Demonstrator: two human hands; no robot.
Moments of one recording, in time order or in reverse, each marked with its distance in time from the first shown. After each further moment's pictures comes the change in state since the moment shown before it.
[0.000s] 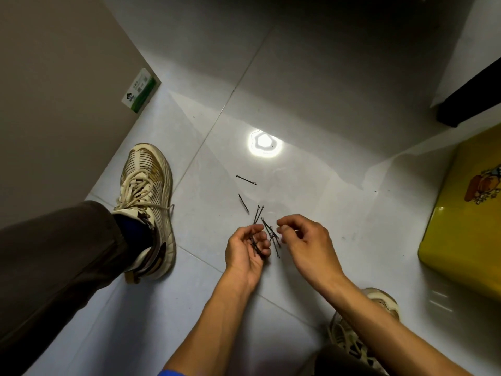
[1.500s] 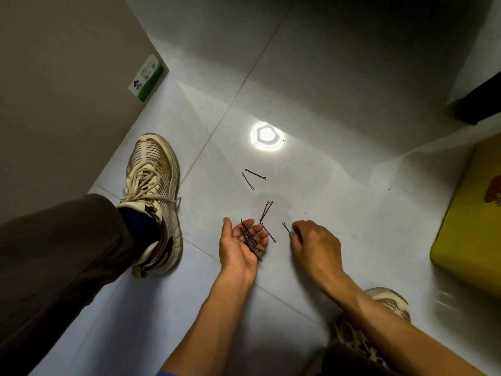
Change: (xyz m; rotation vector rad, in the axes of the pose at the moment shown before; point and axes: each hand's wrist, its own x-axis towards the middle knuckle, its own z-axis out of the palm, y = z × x) left_hand 0.009 0.013 -0.027 -0.075 0.082 0.057; right_hand 0.020 0.045 0.028 -0.745 0.059 -0.197
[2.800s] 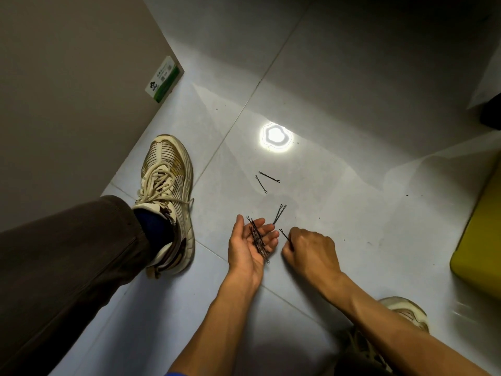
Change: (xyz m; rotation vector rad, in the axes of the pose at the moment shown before) left_hand 0.000 0.011 -0.004 0.088 -0.037 0.028; right_hand 0.008 -0.018 0.025 -0.192 -0.135 -0.144
